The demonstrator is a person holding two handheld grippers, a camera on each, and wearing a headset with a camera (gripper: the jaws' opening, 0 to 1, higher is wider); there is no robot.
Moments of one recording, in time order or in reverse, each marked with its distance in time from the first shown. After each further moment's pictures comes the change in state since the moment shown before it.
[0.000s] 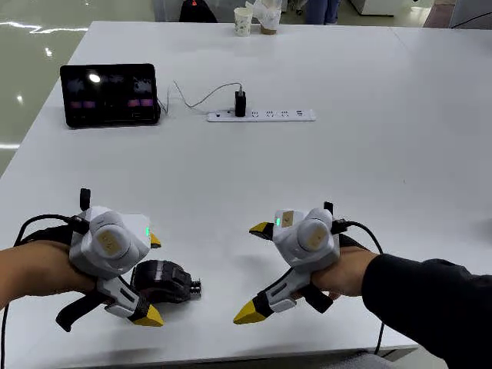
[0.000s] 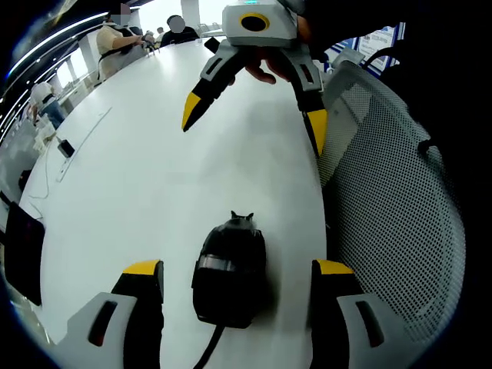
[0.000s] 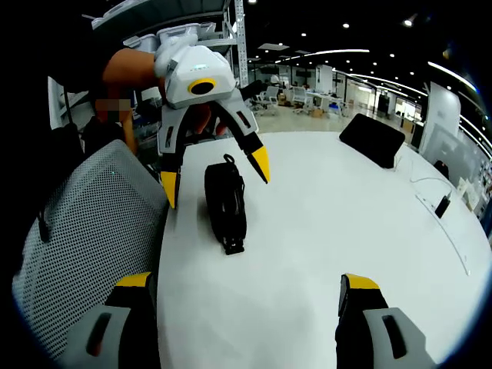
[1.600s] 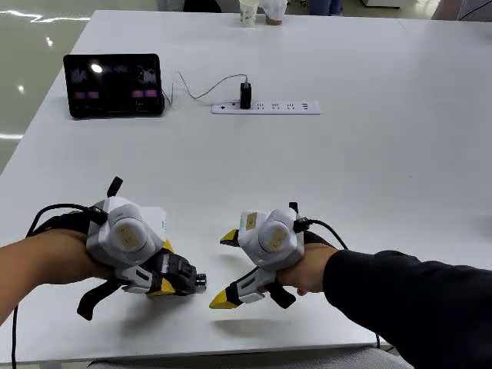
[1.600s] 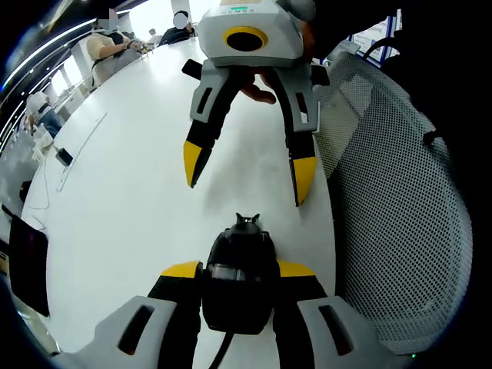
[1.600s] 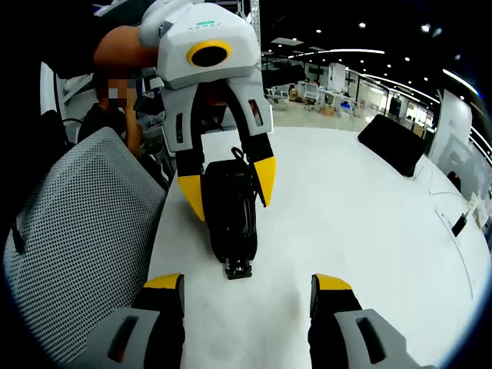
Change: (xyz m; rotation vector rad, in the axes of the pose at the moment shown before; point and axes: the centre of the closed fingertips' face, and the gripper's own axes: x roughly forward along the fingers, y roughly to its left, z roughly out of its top) left arm 0.005 0.006 0.002 0.053 0.018 0.012; right arm 0.049 0.008 0.012 -0.055 0.040 0.032
